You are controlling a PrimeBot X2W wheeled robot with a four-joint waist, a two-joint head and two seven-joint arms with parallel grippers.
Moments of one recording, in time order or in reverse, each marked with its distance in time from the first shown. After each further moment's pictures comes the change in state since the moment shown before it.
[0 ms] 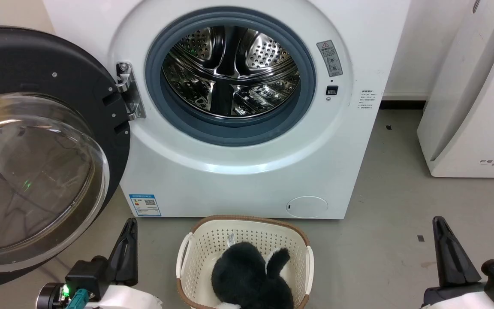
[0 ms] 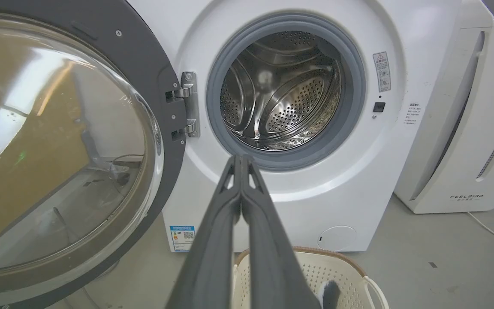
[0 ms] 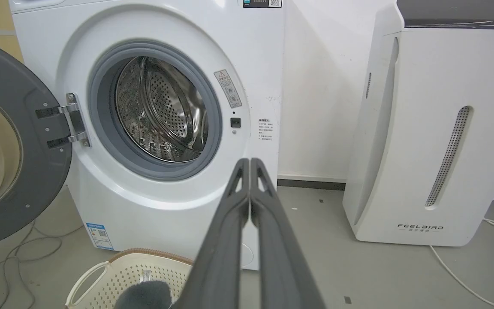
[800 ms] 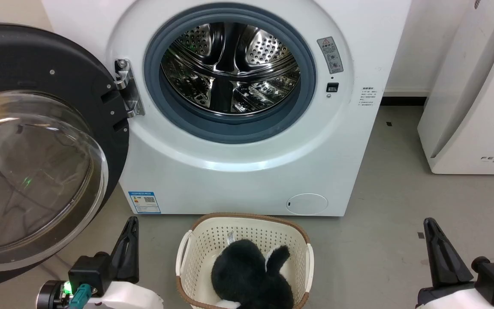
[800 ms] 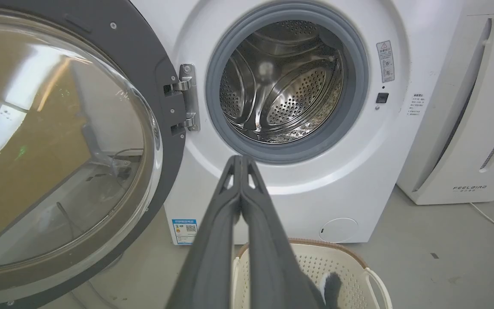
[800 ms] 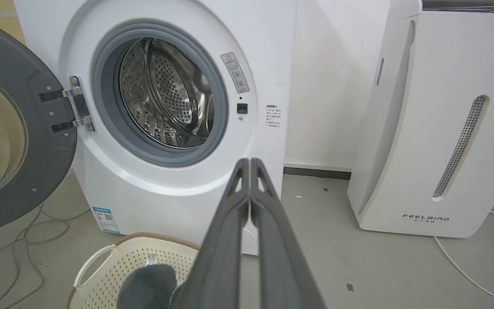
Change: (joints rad) left arm 0.000 0.000 -0.007 -0.026 0.011 0.015 0.050; right arm -0.004 0.000 0.020 0.000 -0.010 0.000 0.049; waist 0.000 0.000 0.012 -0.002
